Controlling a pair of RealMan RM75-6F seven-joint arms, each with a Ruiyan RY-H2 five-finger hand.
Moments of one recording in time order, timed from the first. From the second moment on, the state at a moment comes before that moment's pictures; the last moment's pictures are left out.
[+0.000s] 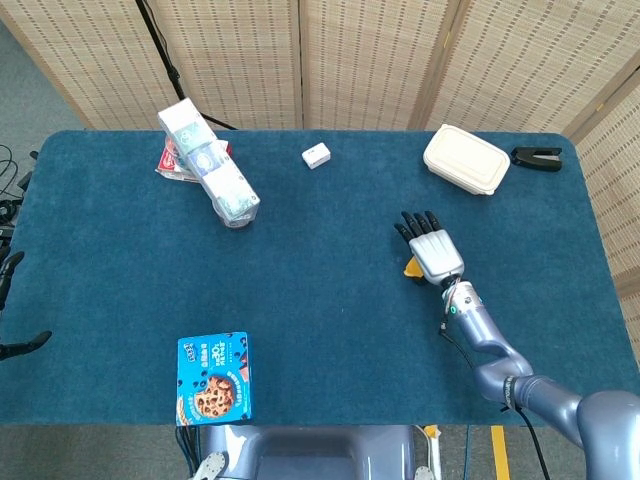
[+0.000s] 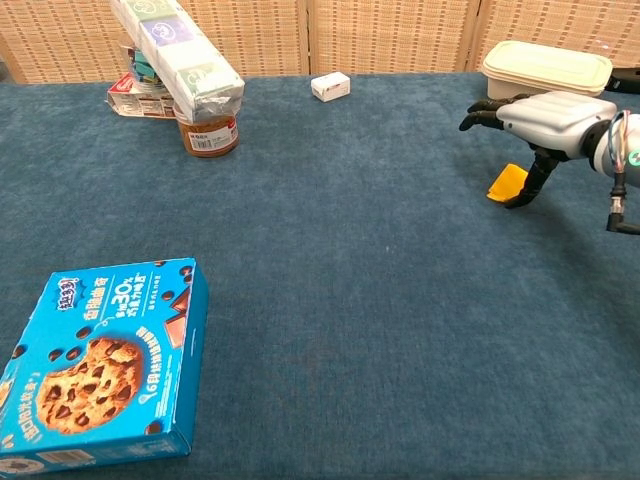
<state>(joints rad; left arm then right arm) -0.12 -0.89 -0.10 -1.90 1.33 1.42 0.08 0.76 -1.66 0.18 -0.93 -1.29 0.84 -0.17</state>
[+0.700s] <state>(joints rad) -0.12 -0.88 -0.09 -1.90 1.33 1.42 0.07 0.77 -1.65 0.15 -0.92 -1.32 0.83 -0.11</state>
